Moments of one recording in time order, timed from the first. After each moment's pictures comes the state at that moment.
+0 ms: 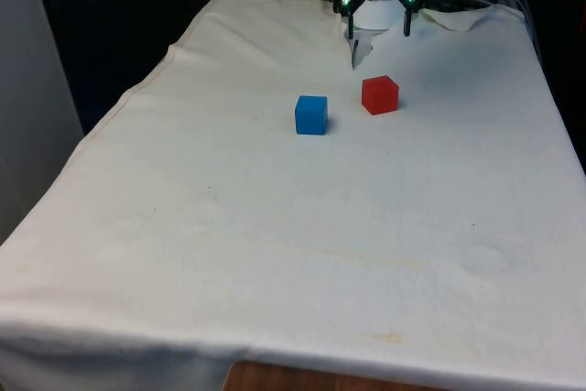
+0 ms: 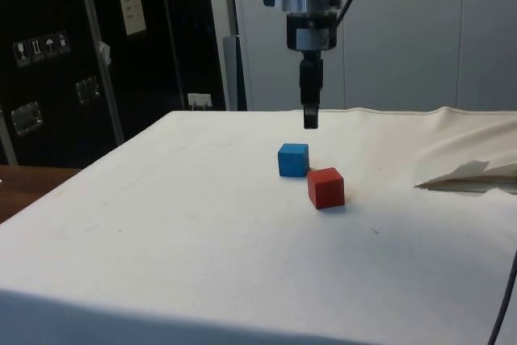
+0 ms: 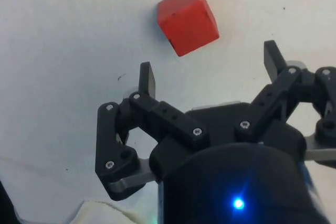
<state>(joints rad) 0.09 -0.20 -0.06 -2.73 -0.03 2.60 -0.14</state>
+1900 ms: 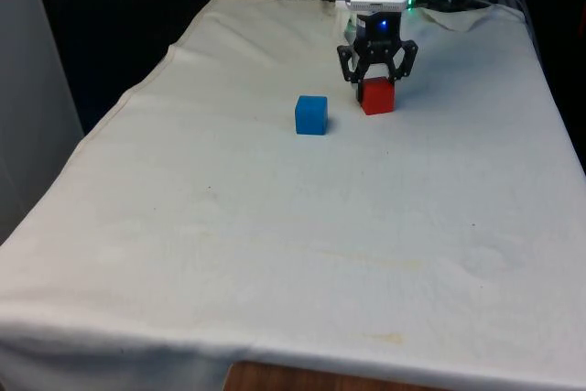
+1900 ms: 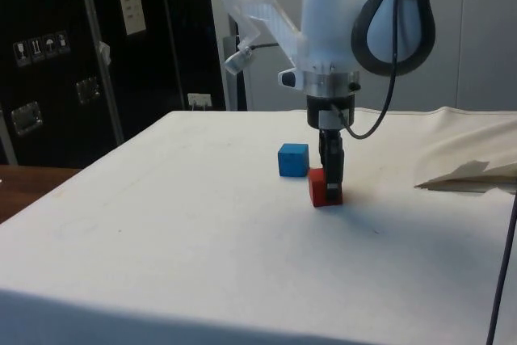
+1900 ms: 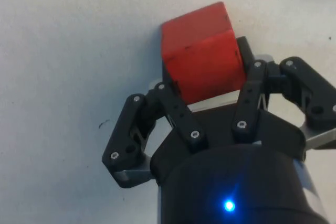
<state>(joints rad) 0.09 0.15 -0.05 -2.79 -0.03 3.01 -0.23</state>
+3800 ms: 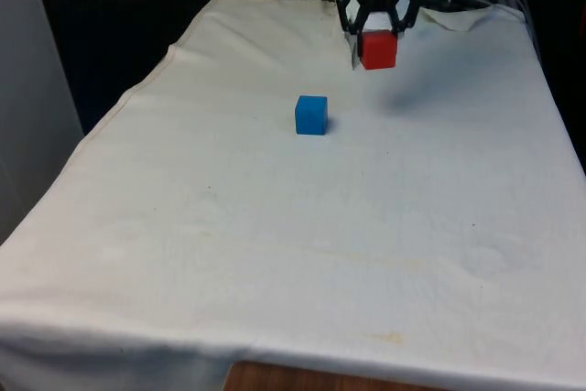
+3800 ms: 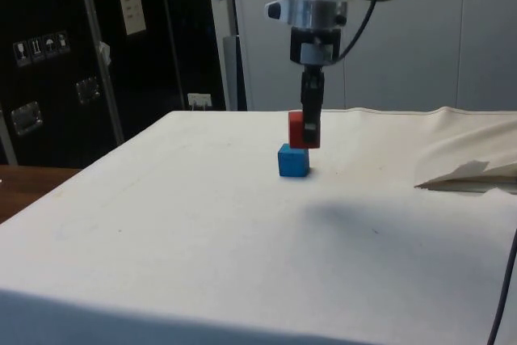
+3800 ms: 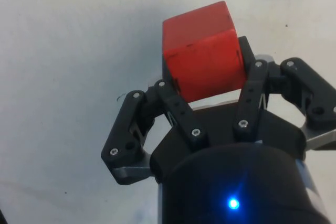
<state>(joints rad) 0.09 -0.16 -0.06 -2.78 -0.02 2.75 -0.19</state>
